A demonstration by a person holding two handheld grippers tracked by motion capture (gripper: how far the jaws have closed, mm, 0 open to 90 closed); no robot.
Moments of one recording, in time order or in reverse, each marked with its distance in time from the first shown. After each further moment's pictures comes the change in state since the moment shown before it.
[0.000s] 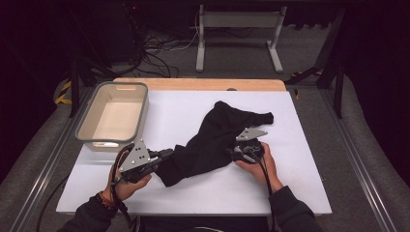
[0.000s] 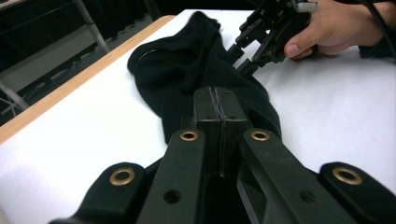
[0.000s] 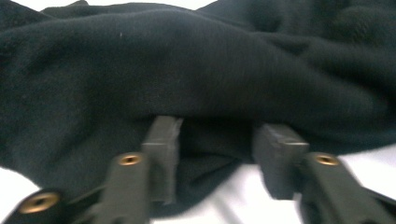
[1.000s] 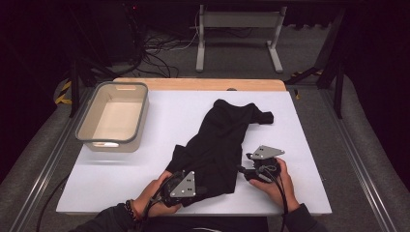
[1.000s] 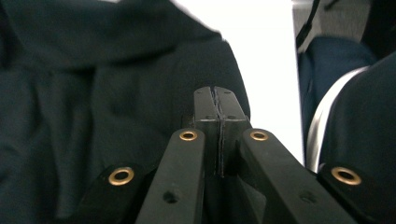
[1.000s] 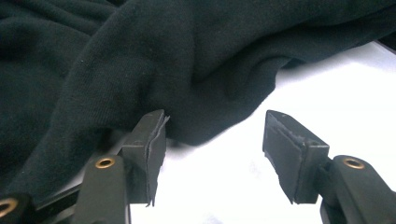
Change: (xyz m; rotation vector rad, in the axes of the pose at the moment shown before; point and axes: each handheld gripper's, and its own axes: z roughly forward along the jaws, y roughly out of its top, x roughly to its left) left arm -0.078 -0.009 0.070 0.206 -0.341 0.202; right arm 0.018 -0.042 -0.053 0.021 -0.036 -0.020
